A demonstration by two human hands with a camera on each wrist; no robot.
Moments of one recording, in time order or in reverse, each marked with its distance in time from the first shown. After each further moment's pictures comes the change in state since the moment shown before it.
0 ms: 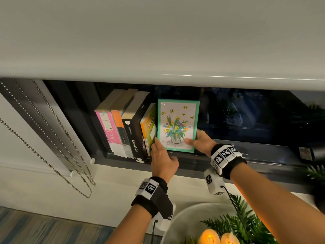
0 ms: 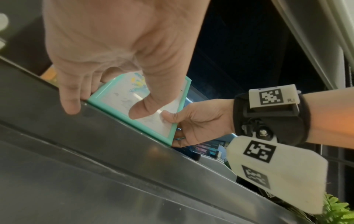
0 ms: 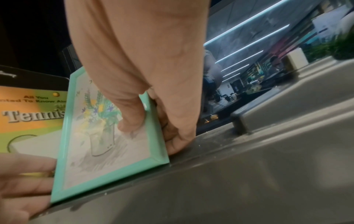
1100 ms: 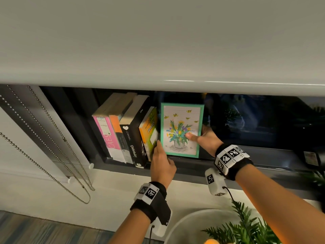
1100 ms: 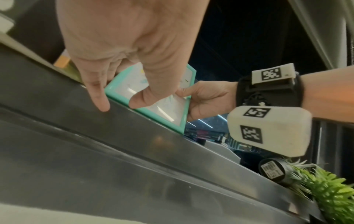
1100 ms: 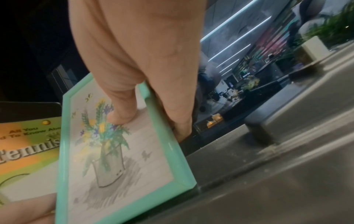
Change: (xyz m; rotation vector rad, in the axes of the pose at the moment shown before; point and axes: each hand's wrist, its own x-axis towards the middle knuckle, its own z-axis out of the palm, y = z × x) left_hand 0.010 -0.010 0.008 -0.048 0.049 0.121; right_hand 0.007 -0.010 -0.014 0.195 0.109 -0.097
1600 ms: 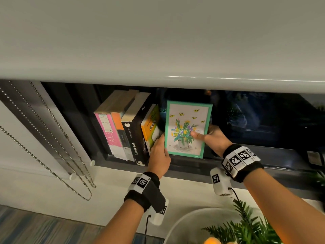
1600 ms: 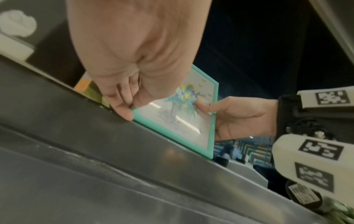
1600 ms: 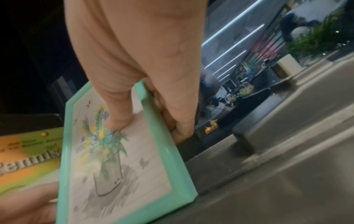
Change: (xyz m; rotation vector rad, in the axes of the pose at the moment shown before) left_hand 0.020 -0.003 -0.018 -0.098 -0.103 0.122; right_hand -0.007 0.001 -0.013 0.067 -0.024 -0.005
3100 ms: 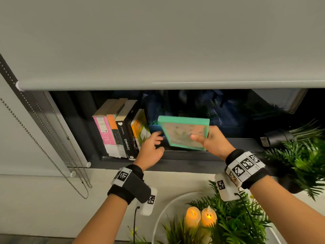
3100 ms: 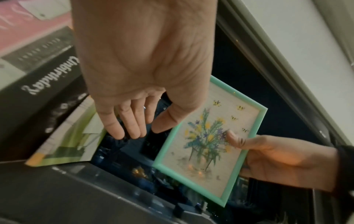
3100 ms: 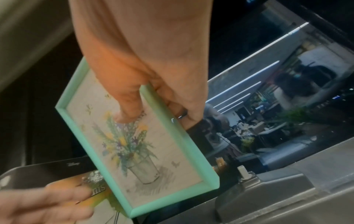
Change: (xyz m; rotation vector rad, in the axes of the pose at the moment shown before) left_hand -0.058 0.081 -0.059 -0.199 -0.260 0.004; right_hand -0.129 -0.044 -0.040 -0.345 0.036 -0.277
